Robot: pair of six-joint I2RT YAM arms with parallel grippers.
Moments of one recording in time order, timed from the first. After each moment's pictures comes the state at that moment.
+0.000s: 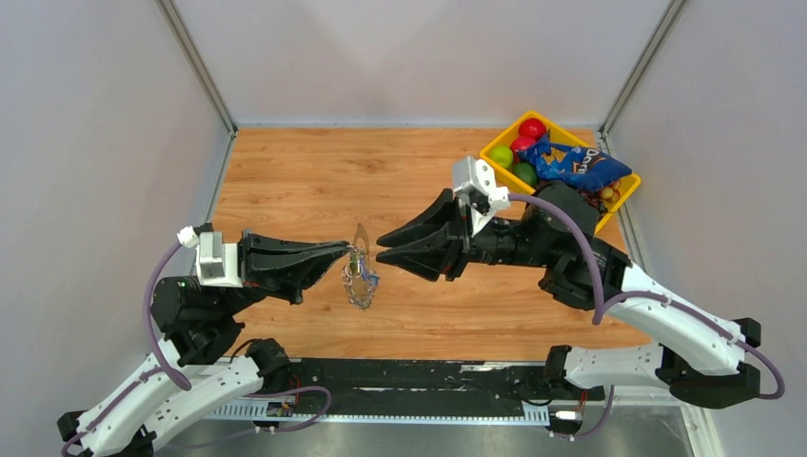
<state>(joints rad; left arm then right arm) -0.85 0.48 0.79 0.36 0.39 -0.30 1.16 1.10 1.44 -0.15 -0.39 0.14</state>
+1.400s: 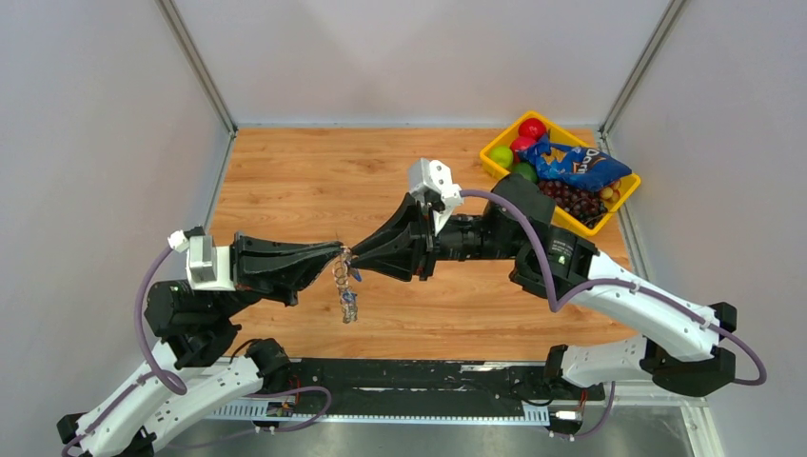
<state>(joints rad) -0.85 0.46 0.79 0.36 0.38 -0.30 1.18 1.22 1.51 -0.16 -0.45 0.14</state>
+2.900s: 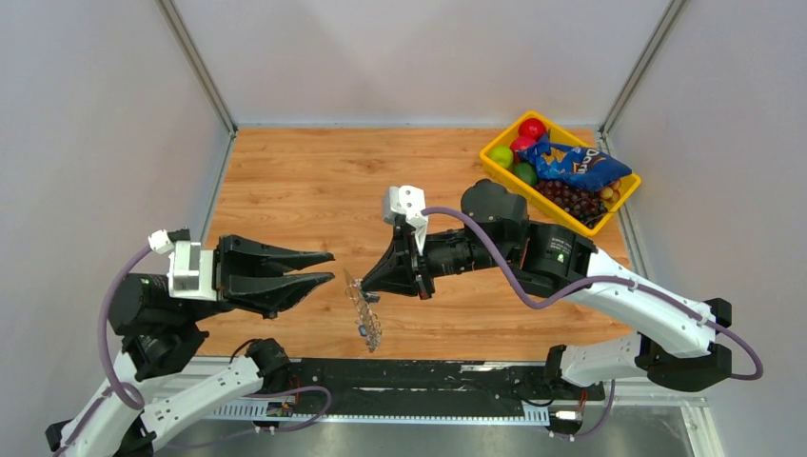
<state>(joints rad) -0.85 0.47 1.01 0.03 0.49 -0.22 1.21 1.26 1.59 -0.47 -0.46 0.09</state>
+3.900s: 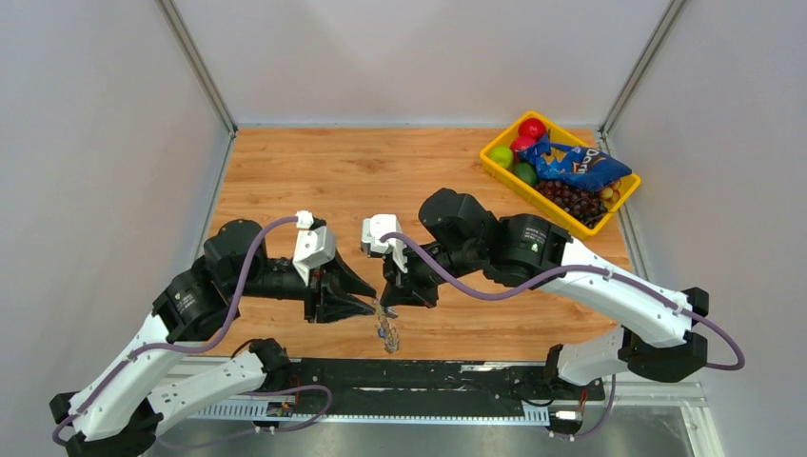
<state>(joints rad) -0.85 0.71 1.13 -0.63 0.71 -0.08 1.21 1.37 1.69 -0.92 -0.41 -0.10</state>
